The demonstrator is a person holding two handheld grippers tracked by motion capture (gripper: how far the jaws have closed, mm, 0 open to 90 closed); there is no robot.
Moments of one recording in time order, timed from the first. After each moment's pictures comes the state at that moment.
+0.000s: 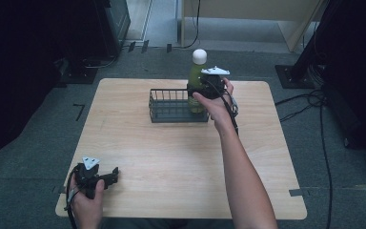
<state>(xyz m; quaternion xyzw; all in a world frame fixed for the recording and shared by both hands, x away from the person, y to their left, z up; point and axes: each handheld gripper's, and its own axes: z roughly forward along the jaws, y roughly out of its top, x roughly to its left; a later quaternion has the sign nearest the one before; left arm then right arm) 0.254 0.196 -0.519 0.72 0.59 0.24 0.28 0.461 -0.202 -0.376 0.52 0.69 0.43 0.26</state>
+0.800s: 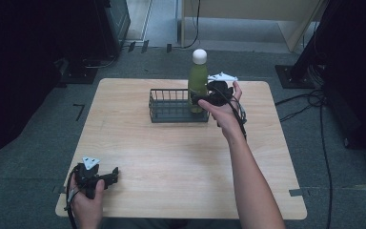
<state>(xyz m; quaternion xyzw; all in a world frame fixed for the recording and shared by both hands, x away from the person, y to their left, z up) 0.254 0.196 -0.519 0.72 0.59 0.24 0.28 0.432 -0.219 -0.376 0.52 0.70 0.43 0.25</state>
